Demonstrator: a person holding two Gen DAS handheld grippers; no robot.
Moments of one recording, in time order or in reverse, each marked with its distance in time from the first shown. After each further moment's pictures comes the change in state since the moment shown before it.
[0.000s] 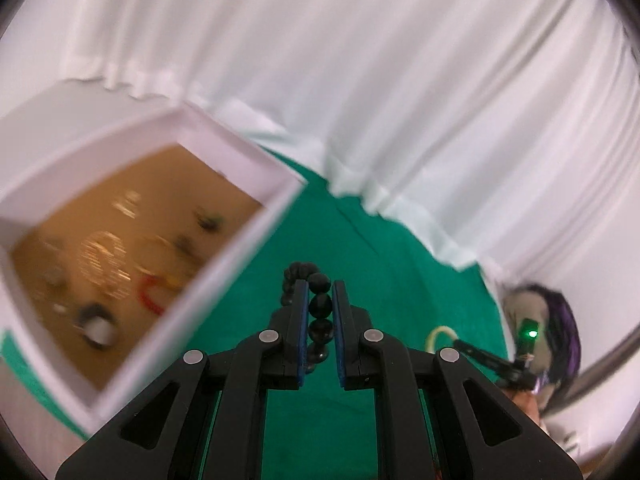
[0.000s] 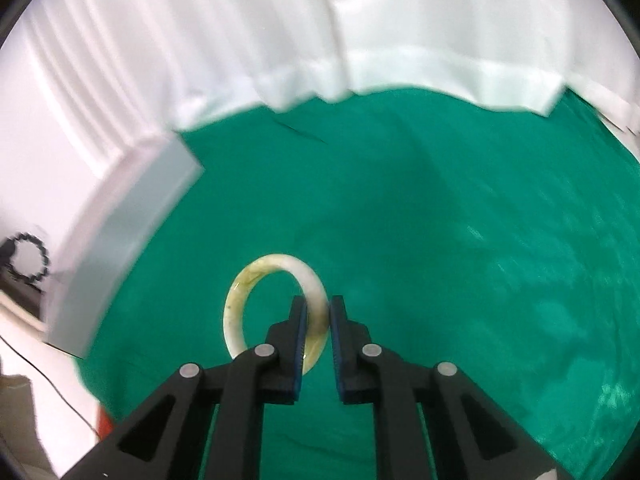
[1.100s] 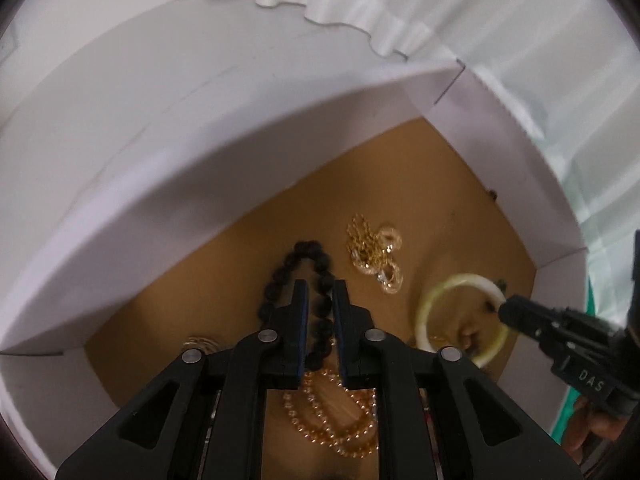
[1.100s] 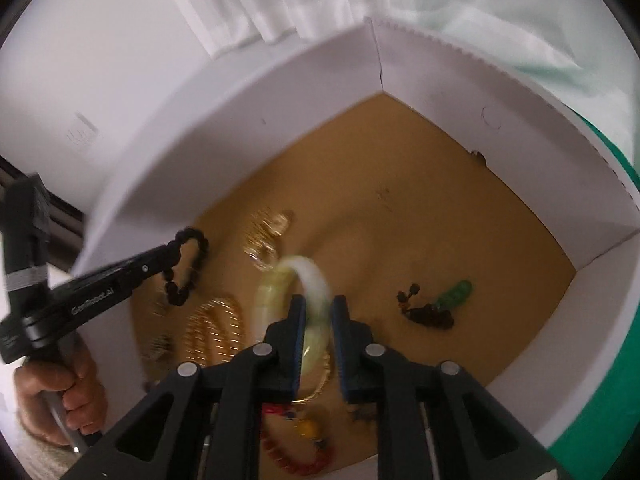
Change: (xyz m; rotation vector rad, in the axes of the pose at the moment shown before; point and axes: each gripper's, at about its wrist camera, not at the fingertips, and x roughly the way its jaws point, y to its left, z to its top) left arm 0.166 0.266 0.096 -0.205 0.249 0.453; right arm 0.302 0.434 0.106 -0.417 0.386 0.160
